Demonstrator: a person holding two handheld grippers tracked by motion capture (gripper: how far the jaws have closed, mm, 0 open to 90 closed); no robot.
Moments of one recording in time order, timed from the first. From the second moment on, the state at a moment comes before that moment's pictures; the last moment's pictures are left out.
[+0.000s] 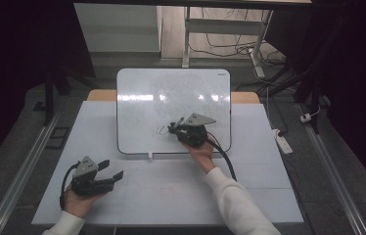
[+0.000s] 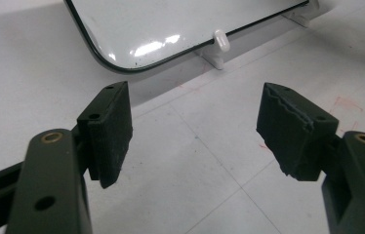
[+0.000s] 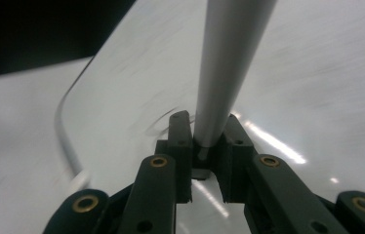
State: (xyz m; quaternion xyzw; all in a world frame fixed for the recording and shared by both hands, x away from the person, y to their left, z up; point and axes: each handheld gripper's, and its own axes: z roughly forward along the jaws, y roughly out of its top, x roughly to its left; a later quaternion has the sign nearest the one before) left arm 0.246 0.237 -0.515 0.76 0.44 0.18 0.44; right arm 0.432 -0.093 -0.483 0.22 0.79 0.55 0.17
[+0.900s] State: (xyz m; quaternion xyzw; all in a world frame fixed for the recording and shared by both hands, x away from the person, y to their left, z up) left arm 0.246 0.238 -0.514 0.76 0.44 0.19 0.44; right arm 0.436 -0.063 -0.481 0.22 0.79 0.55 0.16
